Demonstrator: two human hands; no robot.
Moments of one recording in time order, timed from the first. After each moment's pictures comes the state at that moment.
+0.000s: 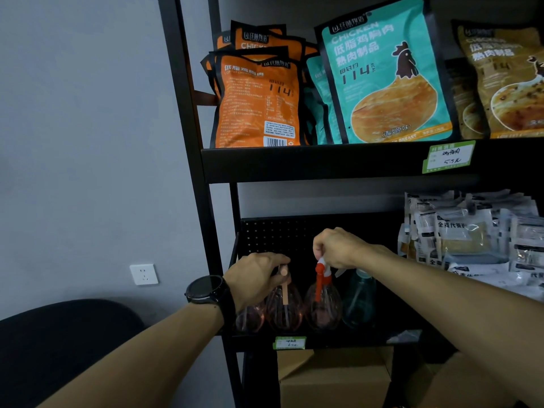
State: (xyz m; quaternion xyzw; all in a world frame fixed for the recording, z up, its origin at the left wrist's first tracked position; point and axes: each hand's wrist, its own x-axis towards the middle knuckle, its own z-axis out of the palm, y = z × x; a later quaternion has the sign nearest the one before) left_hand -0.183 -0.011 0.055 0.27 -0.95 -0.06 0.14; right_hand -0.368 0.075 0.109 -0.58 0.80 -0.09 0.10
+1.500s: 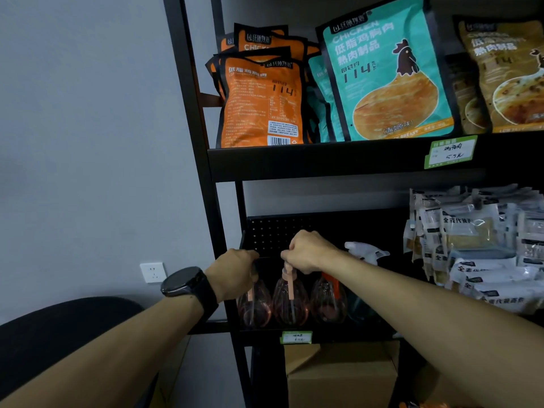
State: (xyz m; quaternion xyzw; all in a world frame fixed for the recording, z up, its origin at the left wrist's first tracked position) left_hand -0.147 -0.011 0.078 0.38 -0.92 -0.05 0.06; right_hand -0.309 0.056 0.102 -0.53 0.80 -0.21 0.20
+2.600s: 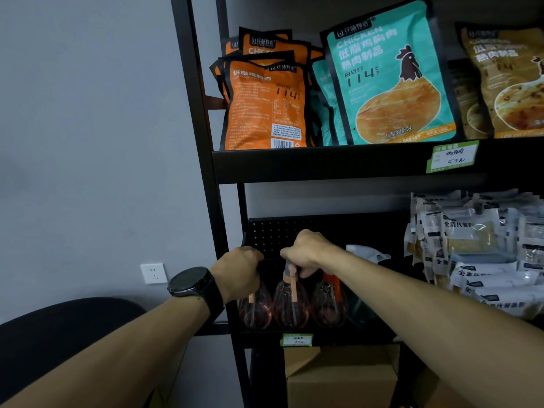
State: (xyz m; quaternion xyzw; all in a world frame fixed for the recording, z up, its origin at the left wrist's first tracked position) left_hand -0.149 -0.005 0.083 0.37 -0.93 -0.02 0.07; right_hand -0.302 0.060 0.114 -0.47 0.80 -0.25 0.26
